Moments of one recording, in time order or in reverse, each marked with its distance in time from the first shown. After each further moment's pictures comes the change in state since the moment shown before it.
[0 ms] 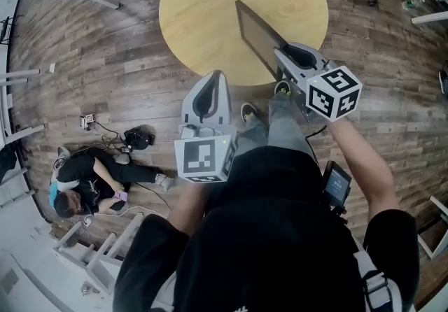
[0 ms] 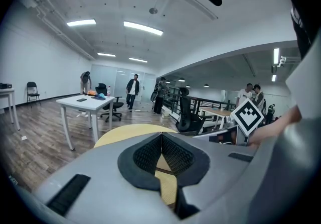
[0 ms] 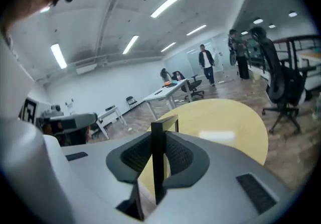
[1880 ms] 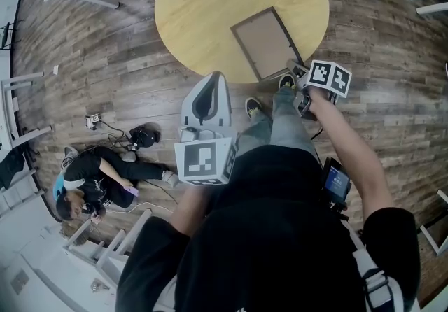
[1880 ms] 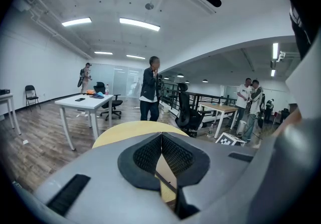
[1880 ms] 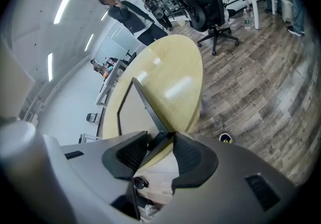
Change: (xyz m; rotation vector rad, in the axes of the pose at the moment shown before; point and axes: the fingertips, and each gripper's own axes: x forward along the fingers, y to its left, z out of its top) left arm 0.005 -0.012 -0.009 0.034 0.043 -0.002; right arm -0.008 -0.112 -0.178 0.779 0.242 -0.372
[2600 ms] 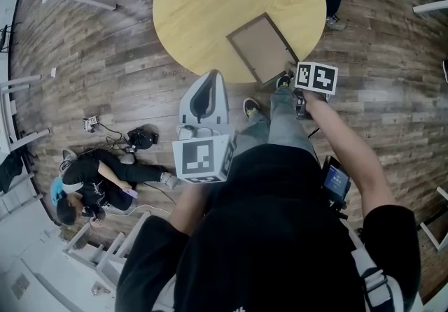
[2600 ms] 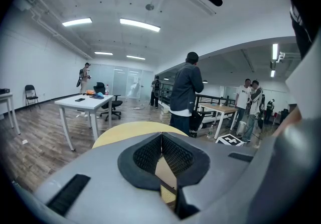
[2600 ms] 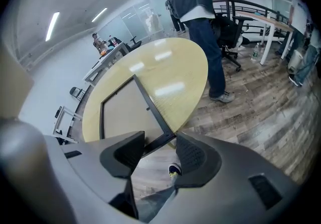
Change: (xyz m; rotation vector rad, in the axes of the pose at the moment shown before) left arm 0.002 0.006 0.000 0.000 -0.006 -0.005; right arm 0.001 -0.011 -0.004 -0.275 0.042 -0.218
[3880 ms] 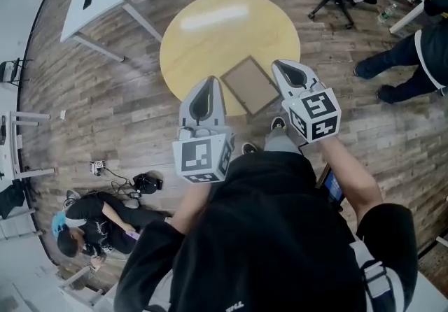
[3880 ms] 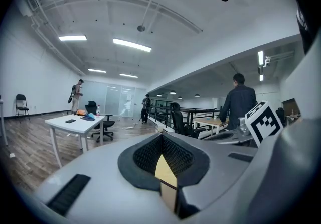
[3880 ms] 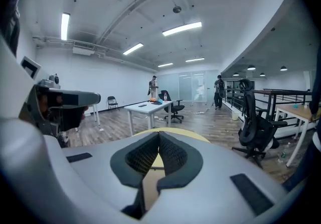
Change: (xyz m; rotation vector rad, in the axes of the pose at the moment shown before) left arm -0.025 -0.045 0.090 0.064 -0.212 -0.061; right arm -0.237 0.138 0.110 -0.643 -0.716 0.214
